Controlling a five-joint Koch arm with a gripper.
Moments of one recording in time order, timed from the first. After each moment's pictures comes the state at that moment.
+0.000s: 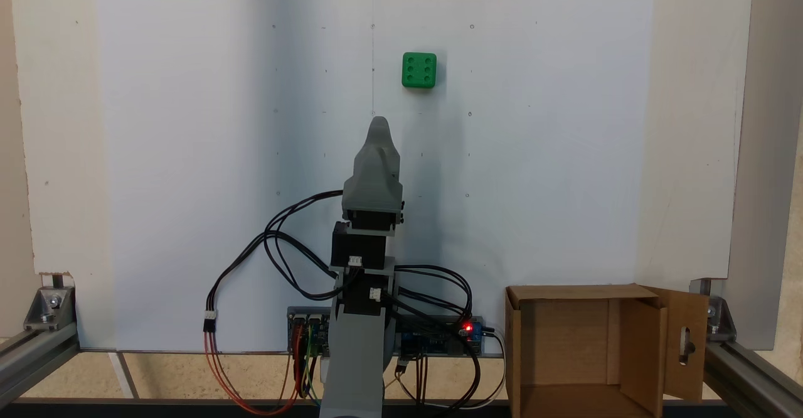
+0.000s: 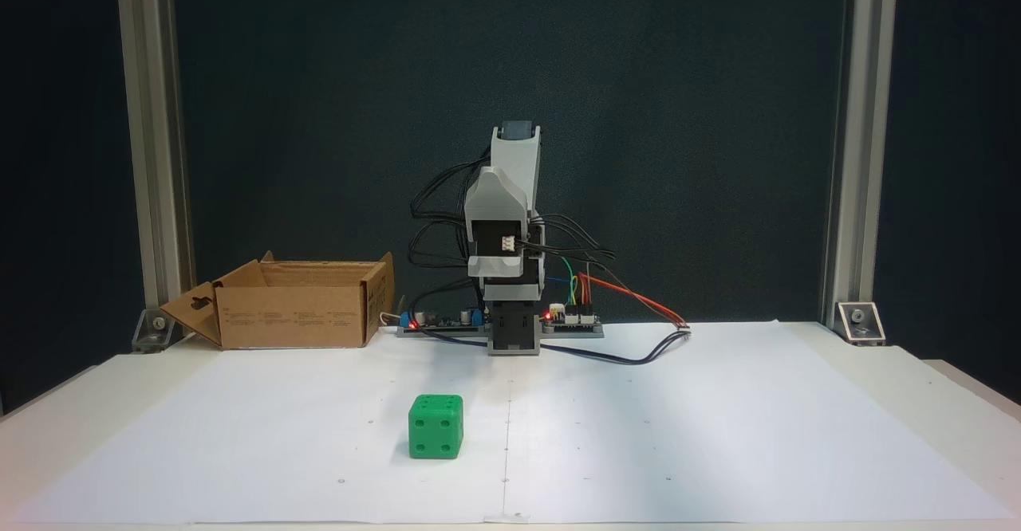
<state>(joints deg) 3.7 129.5 176.4 -86.1 -1.3</state>
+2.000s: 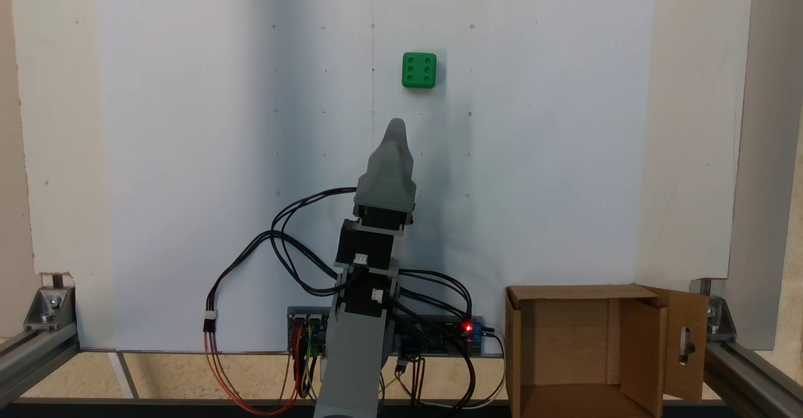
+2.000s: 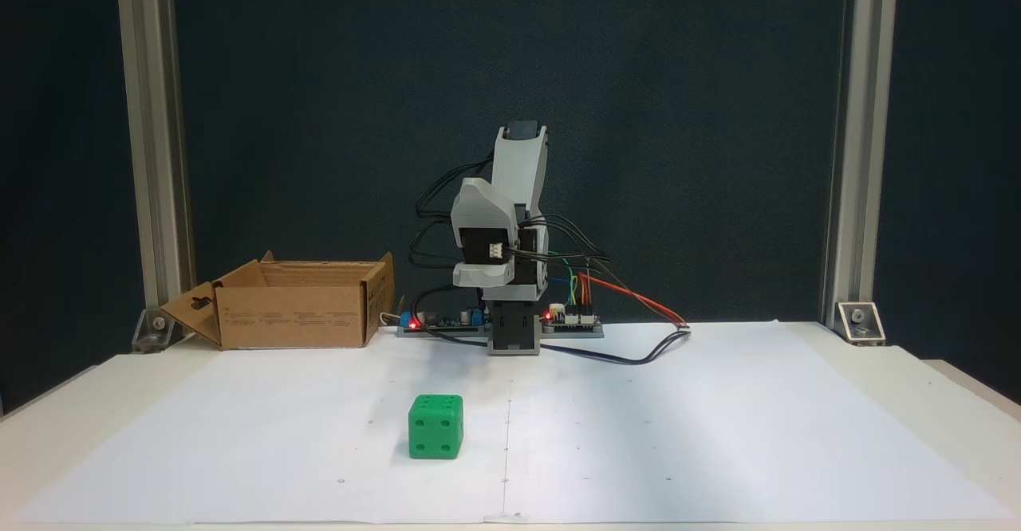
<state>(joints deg) 8.5 129.5 176.4 -82.4 -1.3</state>
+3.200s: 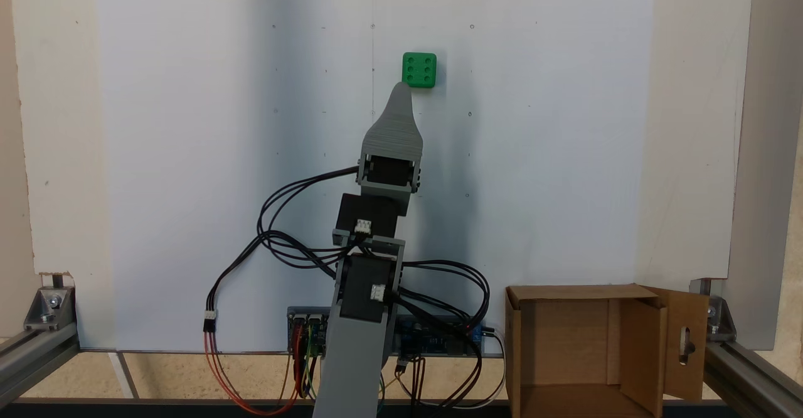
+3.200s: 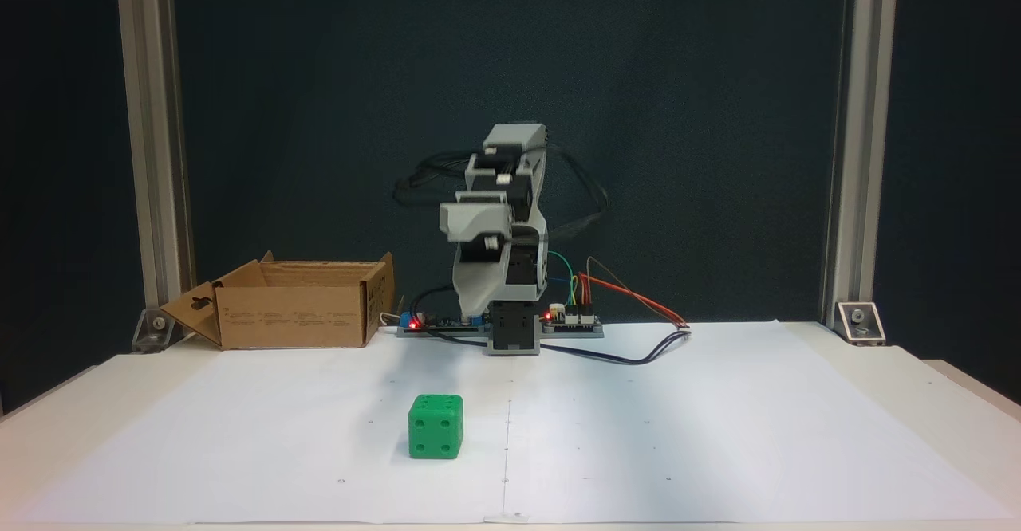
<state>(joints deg) 8.3 129.5 136.9 -4.1 -1.4</state>
